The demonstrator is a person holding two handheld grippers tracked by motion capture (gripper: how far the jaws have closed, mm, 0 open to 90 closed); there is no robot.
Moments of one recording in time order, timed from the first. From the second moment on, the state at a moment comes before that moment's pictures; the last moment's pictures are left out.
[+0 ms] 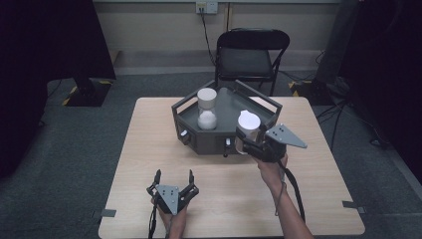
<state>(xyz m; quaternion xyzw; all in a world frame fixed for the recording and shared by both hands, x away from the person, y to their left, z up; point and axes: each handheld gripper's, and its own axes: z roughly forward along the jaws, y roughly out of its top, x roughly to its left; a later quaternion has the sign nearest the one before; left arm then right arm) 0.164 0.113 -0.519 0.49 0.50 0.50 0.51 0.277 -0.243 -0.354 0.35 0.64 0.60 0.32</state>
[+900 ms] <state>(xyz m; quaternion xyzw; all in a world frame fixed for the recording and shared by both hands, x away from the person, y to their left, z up) 0.164 0.112 -0.518 0.49 0.50 0.50 0.51 0.351 -0.193 -0.326 0.42 0.63 0.55 0.36</state>
